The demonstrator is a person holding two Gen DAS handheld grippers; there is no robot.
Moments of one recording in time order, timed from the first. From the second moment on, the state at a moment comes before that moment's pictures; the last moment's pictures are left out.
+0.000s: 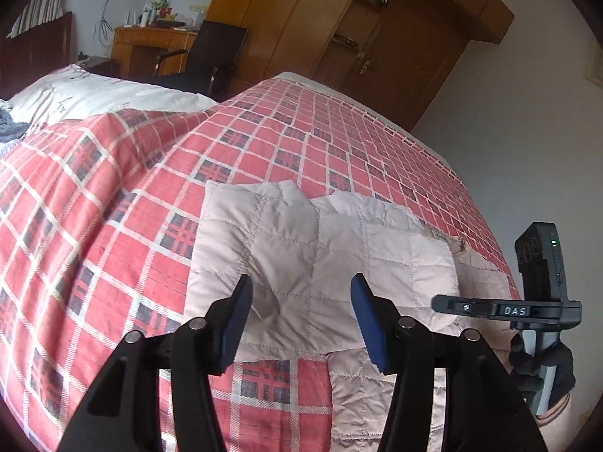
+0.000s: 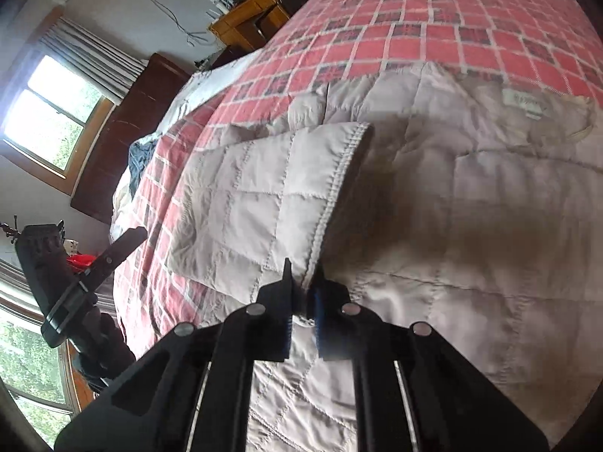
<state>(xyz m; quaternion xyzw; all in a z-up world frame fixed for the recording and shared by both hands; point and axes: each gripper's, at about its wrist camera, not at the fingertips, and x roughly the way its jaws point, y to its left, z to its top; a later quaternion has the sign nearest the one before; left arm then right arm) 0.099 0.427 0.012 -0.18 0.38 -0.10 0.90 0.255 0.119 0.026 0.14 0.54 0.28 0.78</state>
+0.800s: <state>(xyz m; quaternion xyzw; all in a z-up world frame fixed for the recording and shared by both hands) 0.159 0.312 -0.027 -0.04 0.45 -0.13 0.88 0.217 -0.125 0.005 0.21 0.53 0.06 0.82</state>
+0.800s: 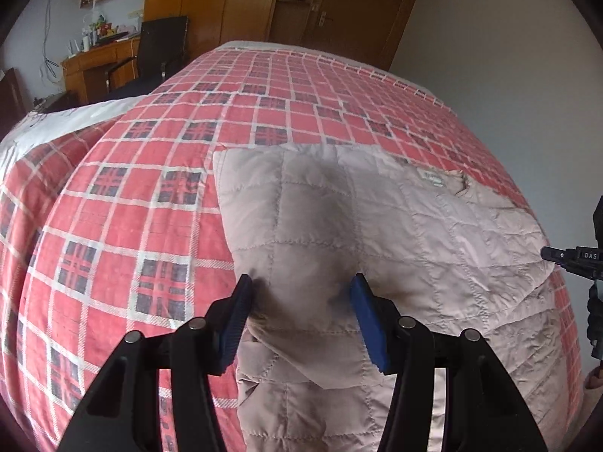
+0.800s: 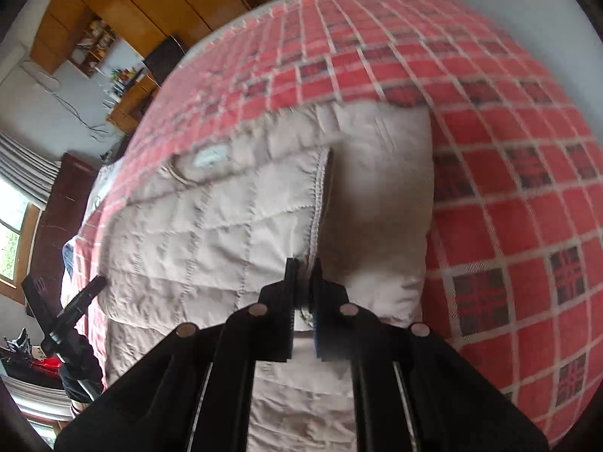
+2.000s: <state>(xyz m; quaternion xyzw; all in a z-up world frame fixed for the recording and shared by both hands) 0.073 0.337 0.017 -0.03 0.46 -0.17 0.87 0.106 -0.102 0.049 0.11 0.48 0.13 0.86</state>
